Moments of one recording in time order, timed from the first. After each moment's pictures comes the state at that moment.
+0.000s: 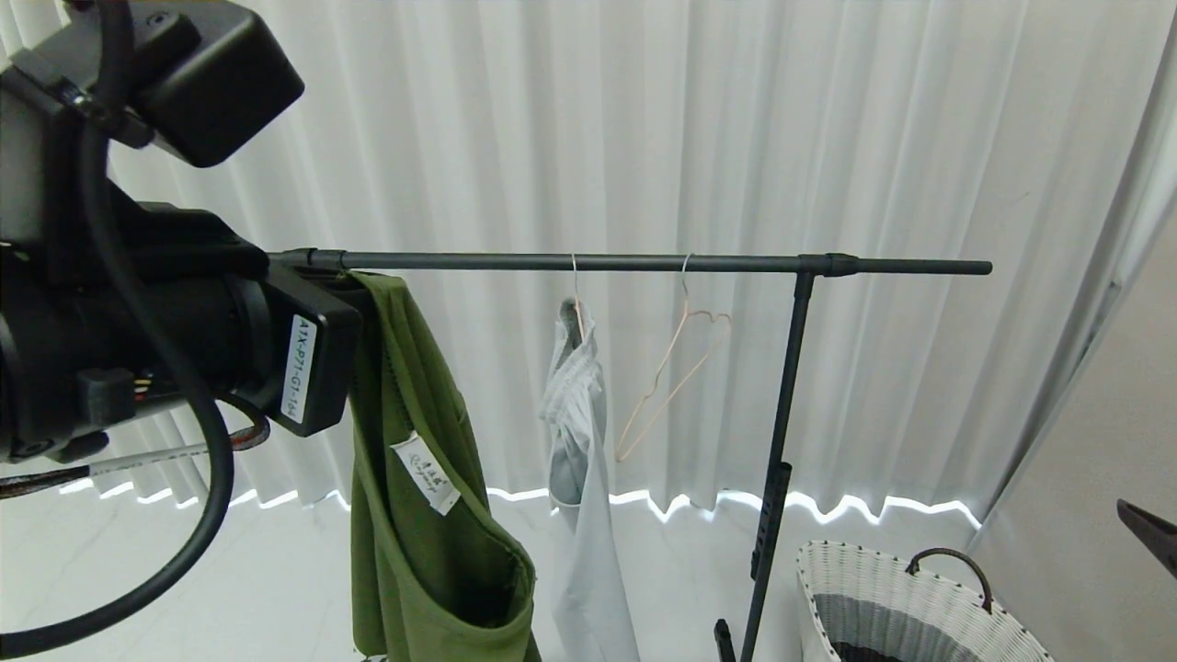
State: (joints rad) left arm -0.78 1.28 -1.19 0.25 0.42 0.21; right arm 0.20 0.88 -0.46 -0.10 -0.29 -0.22
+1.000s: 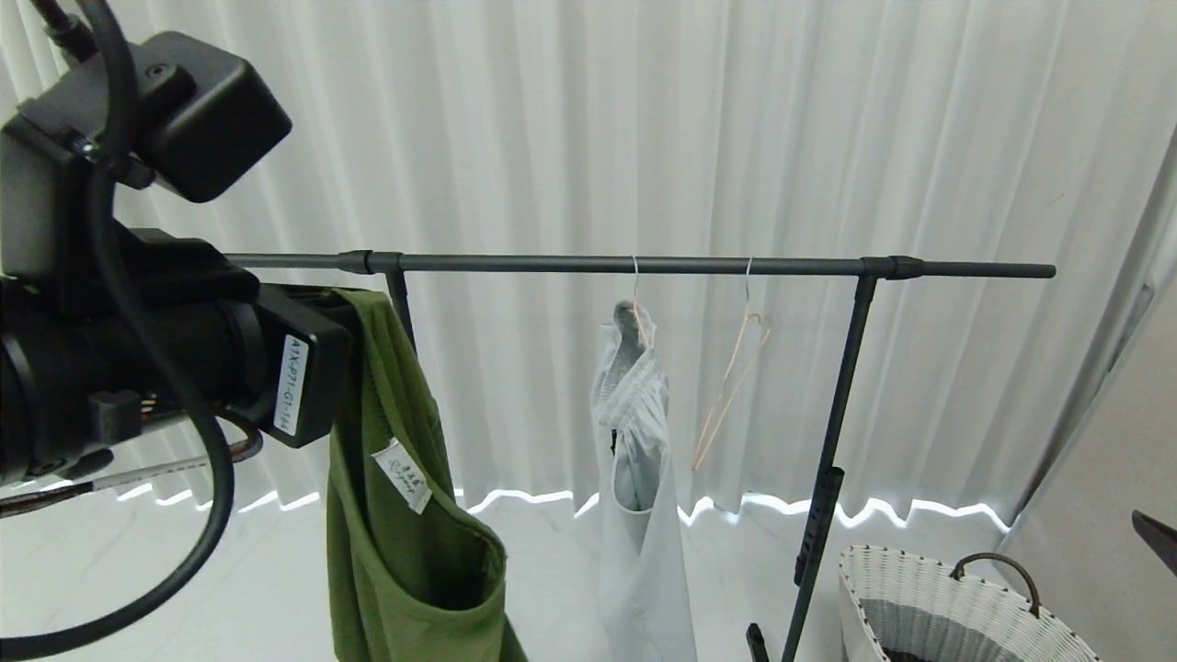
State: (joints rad) left arm -0.73 1.26 -1.11 0.20 0.42 0.21; right arm 0.15 0.87 -0.44 -0.09 -0.29 -0.22
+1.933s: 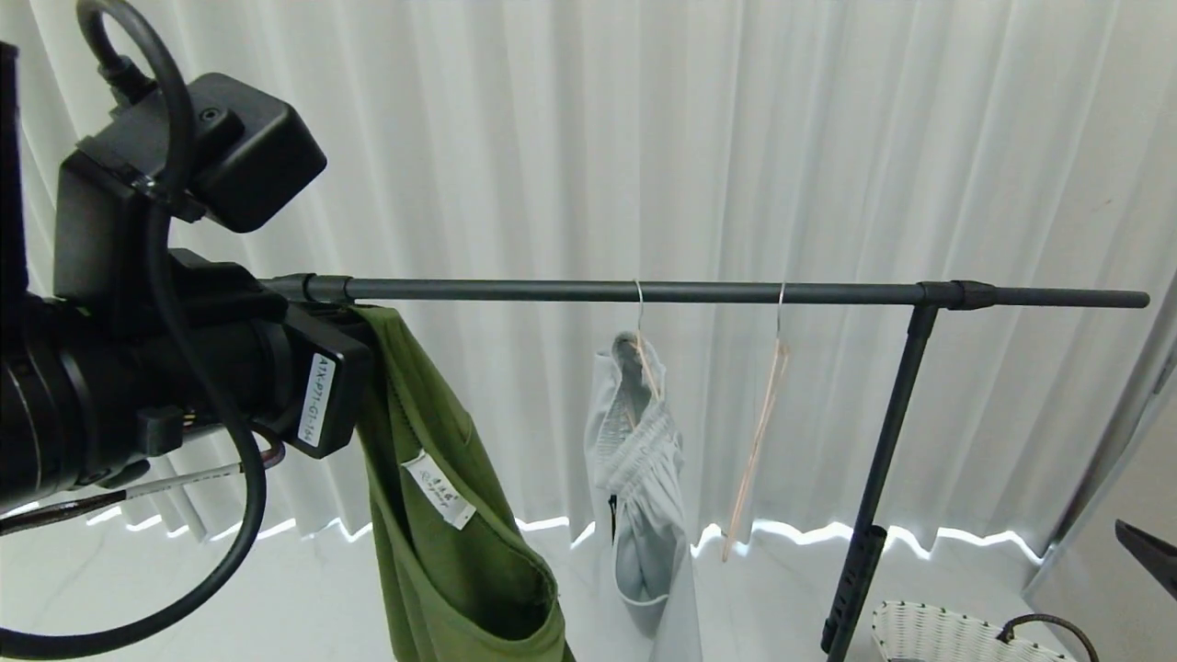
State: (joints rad) left arm -0.72 1.27 -1.09 0.18 0.42 0.21; right arm 0.16 0.85 -0.42 -0.09 -0.21 -0.18
